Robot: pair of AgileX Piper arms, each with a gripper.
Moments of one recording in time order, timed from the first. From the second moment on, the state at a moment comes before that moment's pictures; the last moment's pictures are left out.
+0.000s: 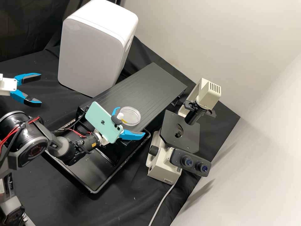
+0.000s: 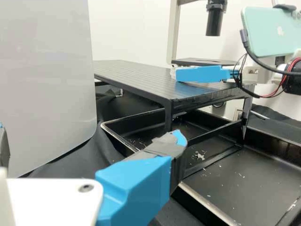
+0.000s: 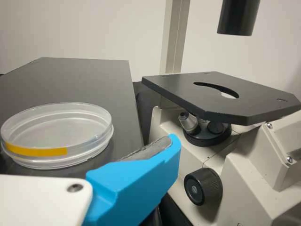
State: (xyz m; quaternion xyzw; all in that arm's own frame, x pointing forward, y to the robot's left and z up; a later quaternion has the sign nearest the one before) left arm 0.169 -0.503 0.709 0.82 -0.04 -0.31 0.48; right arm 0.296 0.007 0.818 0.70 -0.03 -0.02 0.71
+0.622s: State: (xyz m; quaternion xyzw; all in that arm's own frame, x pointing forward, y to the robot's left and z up) left arm 0.174 -0.504 0.708 0.82 -0.04 -0.31 0.48; right arm 0.316 0.022 0.814 0.68 -0.02 0.00 0.73
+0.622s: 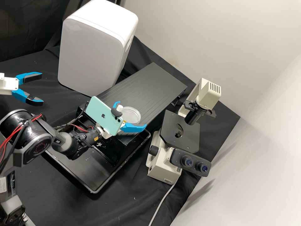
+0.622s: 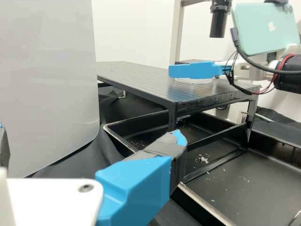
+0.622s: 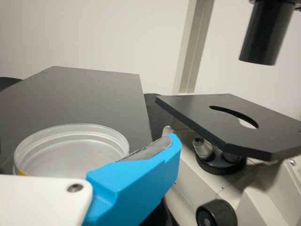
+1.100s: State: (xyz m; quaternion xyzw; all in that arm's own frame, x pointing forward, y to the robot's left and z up) left arm 0.174 -0.503 0.707 0.82 -0.04 -0.31 0.48; right arm 0.322 0.021 0.804 0.68 -0.01 -0.01 0.73
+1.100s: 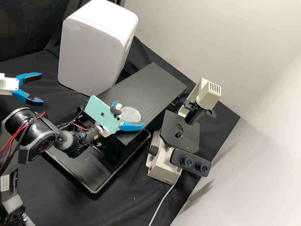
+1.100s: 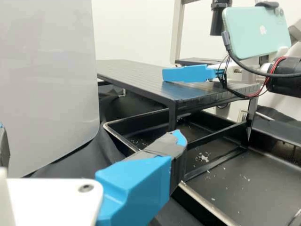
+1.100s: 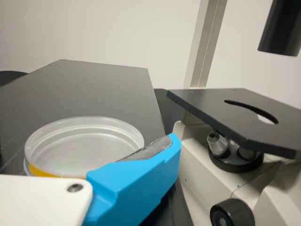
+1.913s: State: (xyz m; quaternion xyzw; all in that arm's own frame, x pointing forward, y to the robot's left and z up) left arm 0.174 -0.502 0.705 0.82 -0.03 -0.31 0.48; right arm 0.318 0.013 0.821 0.71 -0.03 0.00 0.70
